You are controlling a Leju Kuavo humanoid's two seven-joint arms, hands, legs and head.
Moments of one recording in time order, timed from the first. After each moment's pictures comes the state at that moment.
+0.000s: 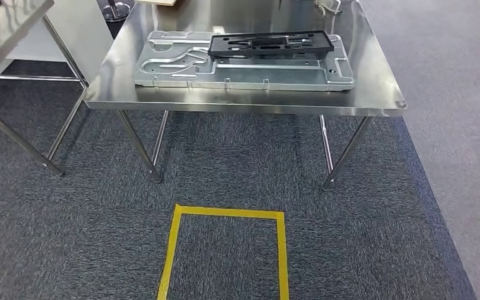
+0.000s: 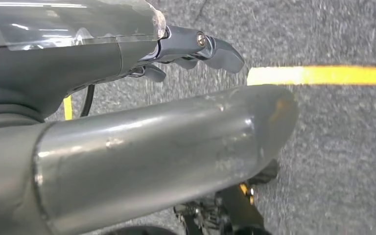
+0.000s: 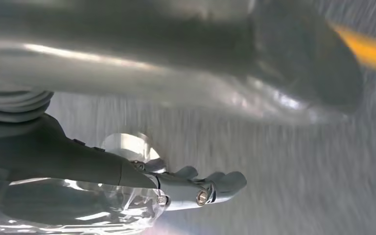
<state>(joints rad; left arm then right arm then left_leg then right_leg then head) -0.08 -0.10 1.18 -0.22 -1.16 0.02 -0.30 -0.02 0.09 -0.63 -0.31 0.86 -0.44 -0.35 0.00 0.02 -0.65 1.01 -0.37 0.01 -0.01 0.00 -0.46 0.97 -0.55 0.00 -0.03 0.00</state>
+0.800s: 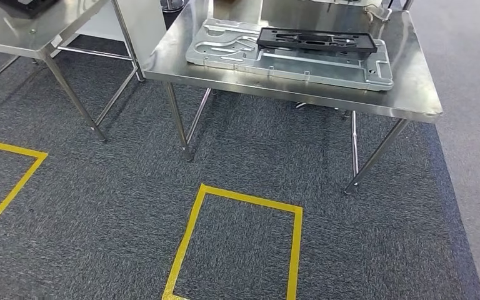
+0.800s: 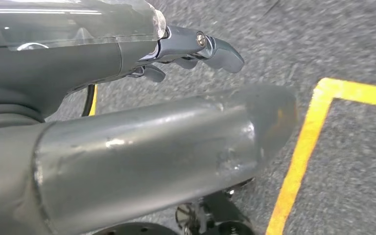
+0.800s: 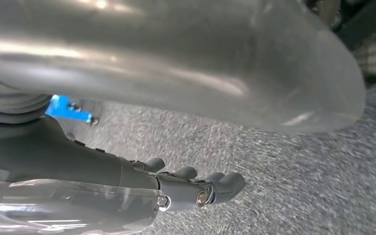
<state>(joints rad) -0.07 -0.12 1.20 -0.22 -1.17 0.02 -0.31 -0.02 0.12 -0.85 -0.21 0.81 -0.10 0.03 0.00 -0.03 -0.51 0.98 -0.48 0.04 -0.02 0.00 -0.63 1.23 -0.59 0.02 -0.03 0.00</state>
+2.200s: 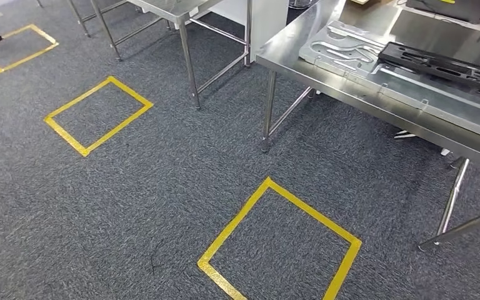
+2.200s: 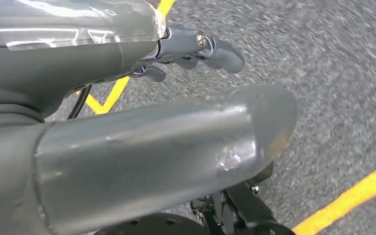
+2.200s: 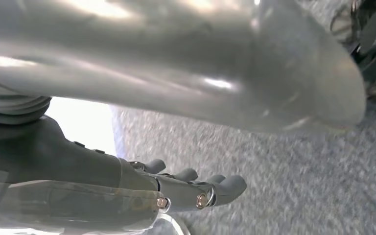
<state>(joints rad) -0.04 -0.14 1.23 -0.22 -1.18 0.06 -0.30 0.00 0.11 -0.83 -0.20 0.92 0.03 0.09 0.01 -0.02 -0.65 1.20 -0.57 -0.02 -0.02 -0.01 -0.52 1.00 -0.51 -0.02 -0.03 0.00</state>
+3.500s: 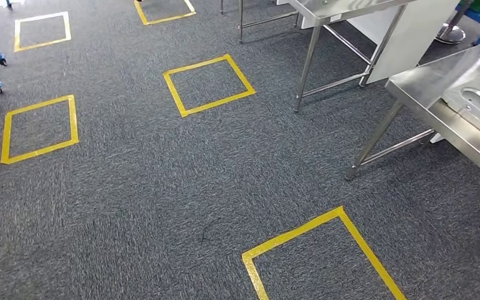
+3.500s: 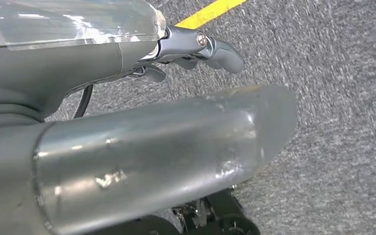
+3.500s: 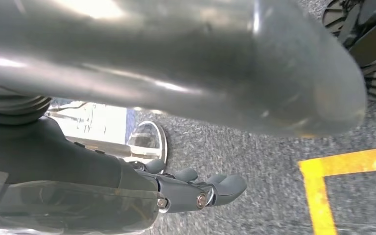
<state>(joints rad) -0.06 -0.13 1.28 -0.23 -1.18 0.06 -0.33 -0.03 0.09 -0.86 -0.19 0.96 0.00 0.08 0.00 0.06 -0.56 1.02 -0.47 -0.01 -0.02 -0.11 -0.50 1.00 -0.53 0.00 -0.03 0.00</state>
